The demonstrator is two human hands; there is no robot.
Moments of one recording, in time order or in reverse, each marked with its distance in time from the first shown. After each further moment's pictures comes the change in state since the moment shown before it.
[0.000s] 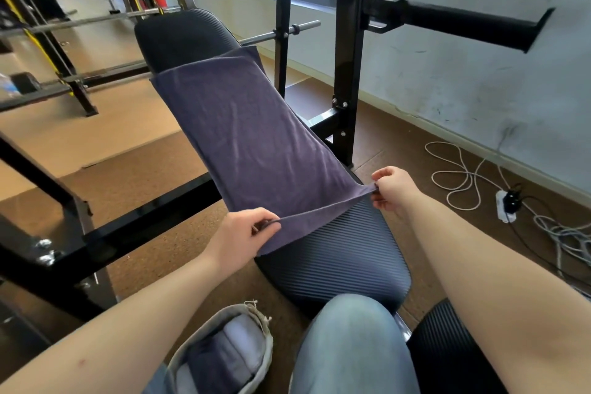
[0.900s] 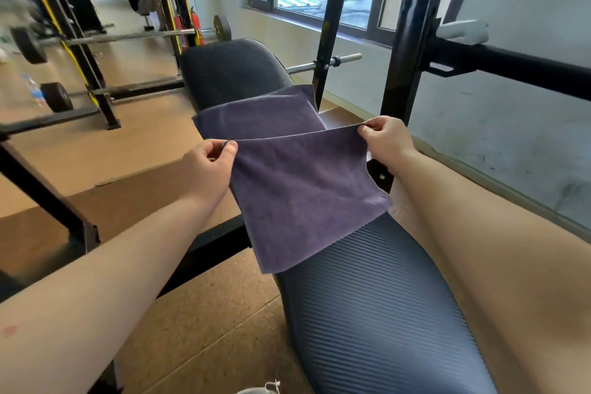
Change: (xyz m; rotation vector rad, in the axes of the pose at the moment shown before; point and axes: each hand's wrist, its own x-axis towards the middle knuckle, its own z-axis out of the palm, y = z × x) left_hand 0.170 -0.095 -0.148 -0.286 0.603 -0.437; right_hand 0.092 -0.213 0.133 -0.160 0.083 -0.618
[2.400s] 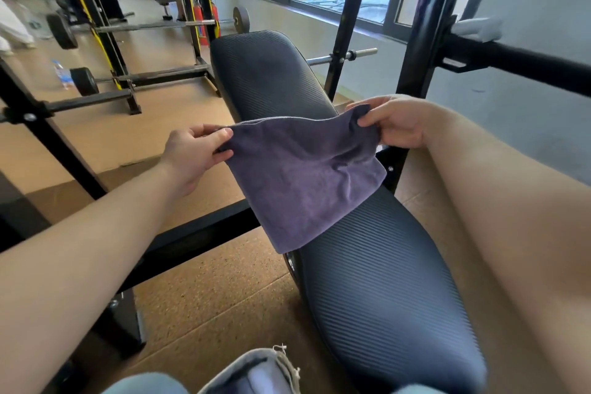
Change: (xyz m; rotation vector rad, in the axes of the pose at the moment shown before) left_hand -0.019 0.017 -0.077 -0.405 -0.125 -0.226; right_hand -0.042 -0.075 -0.041 0.477 -0.883 0.184
